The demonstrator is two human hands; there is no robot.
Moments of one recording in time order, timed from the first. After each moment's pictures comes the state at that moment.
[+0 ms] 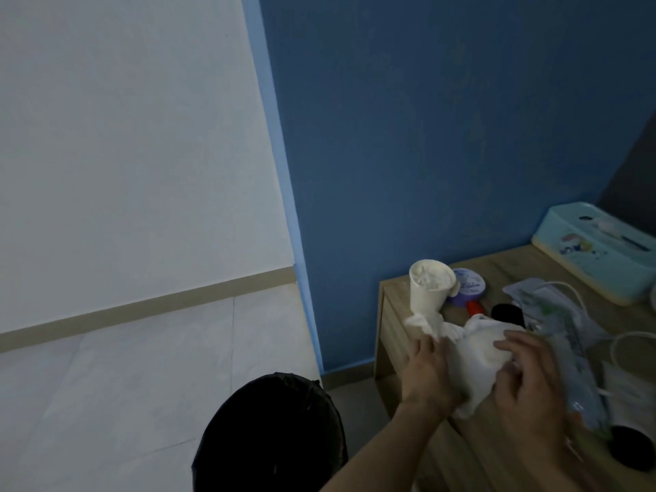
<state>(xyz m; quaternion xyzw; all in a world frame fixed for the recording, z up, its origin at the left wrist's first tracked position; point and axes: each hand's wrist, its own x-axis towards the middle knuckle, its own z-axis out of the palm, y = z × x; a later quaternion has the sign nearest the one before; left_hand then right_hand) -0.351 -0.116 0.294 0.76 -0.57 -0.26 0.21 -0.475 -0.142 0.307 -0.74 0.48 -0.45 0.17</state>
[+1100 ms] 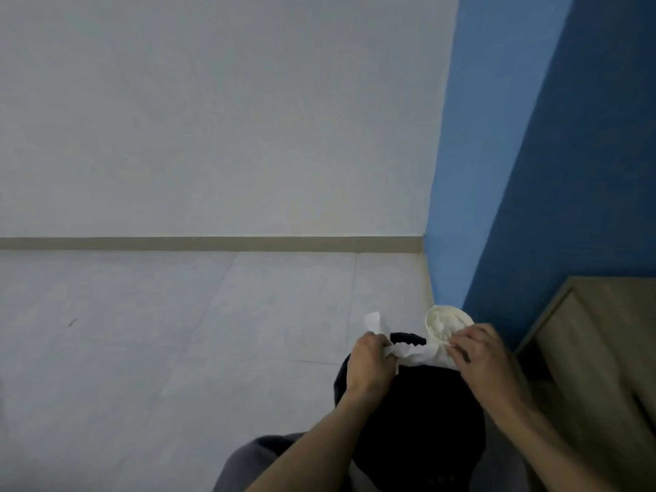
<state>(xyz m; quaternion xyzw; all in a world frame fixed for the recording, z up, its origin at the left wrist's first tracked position) -0.140 0.091 0.267 0.89 -0.26 -0.19 0.32 -0.258 -0.049 0.257 -0.92 0.26 -0.23 0.18</state>
